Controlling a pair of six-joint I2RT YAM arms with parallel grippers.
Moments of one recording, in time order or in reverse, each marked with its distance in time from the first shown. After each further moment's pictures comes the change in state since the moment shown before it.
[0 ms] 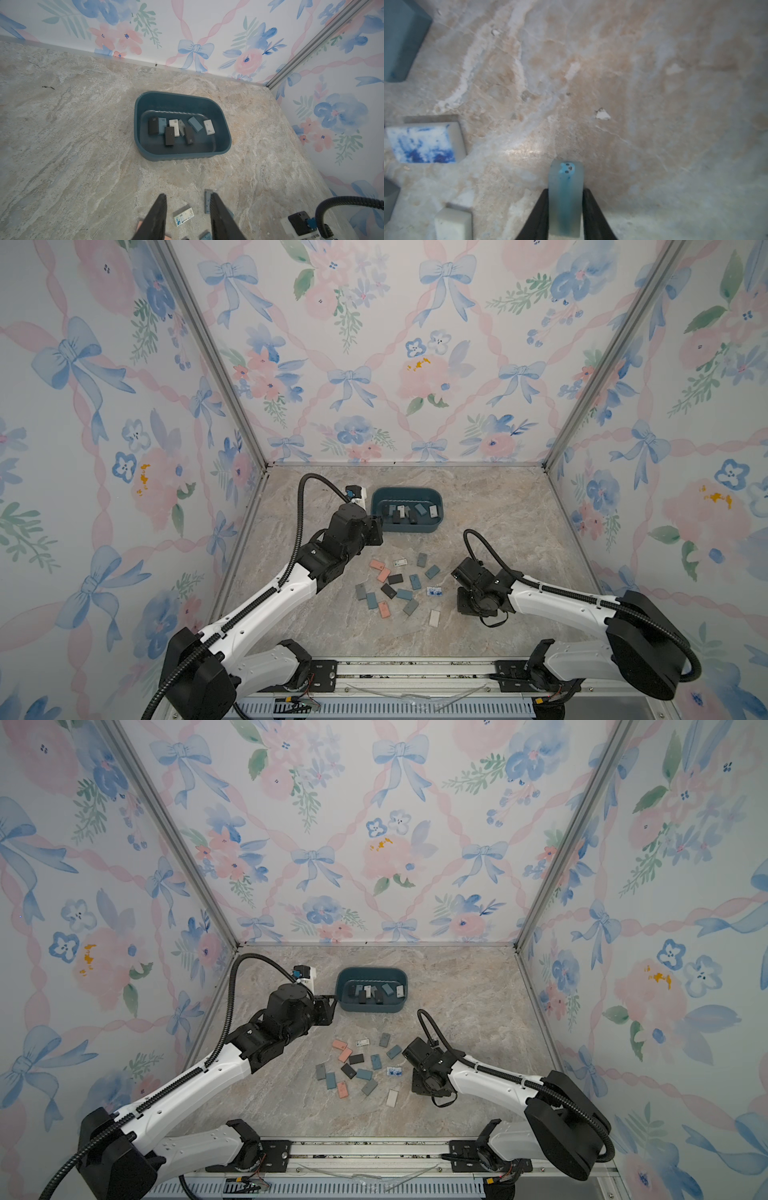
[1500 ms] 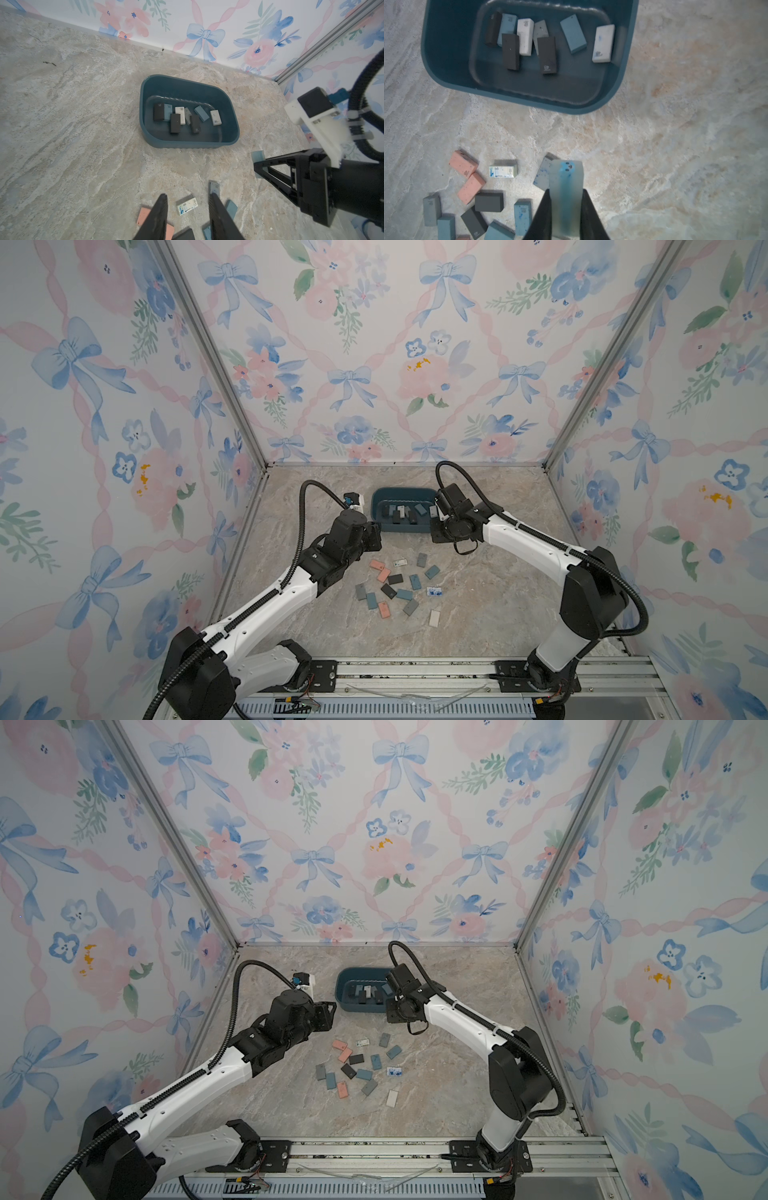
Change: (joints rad) left arm 0.000 -0.003 -0.056 0.000 -0.002 -0.060; right arm -0.185 0.423 0.796 -0.079 -0.002 -0.450
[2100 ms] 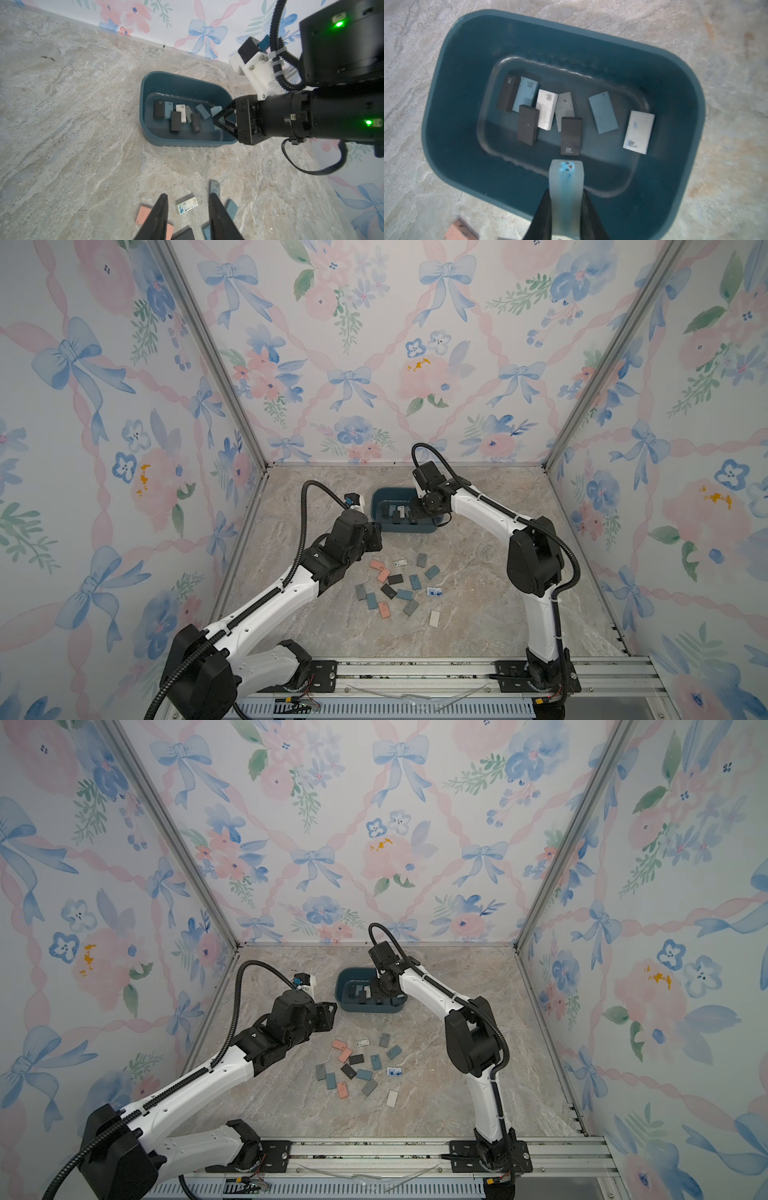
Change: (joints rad) left arm -0.001 0.021 0.000 0.000 0.000 -0.010; right arm -0.039 0.421 0.479 -0.062 -0.053 -0.105
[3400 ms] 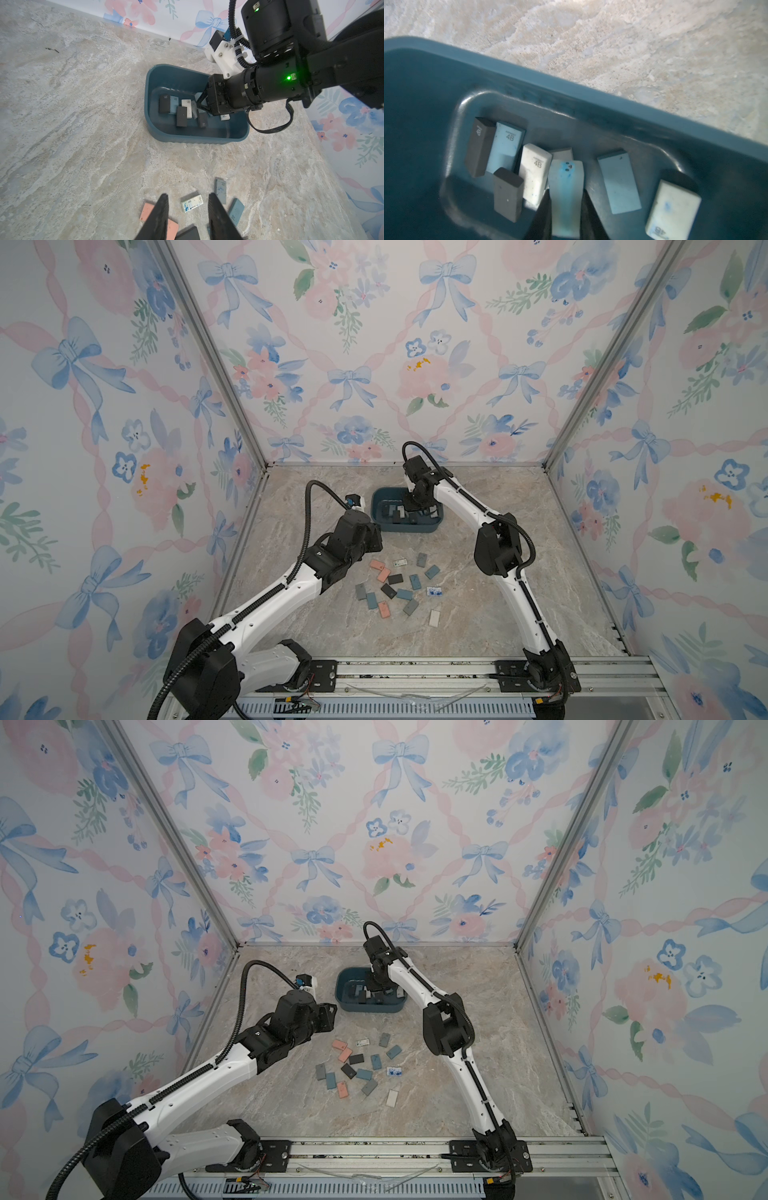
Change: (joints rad) left arm 0.000 0.020 0.000 -0.013 -0.016 -0.011; right arm -0.033 0.395 0.539 -0.222 -0.039 -0.035
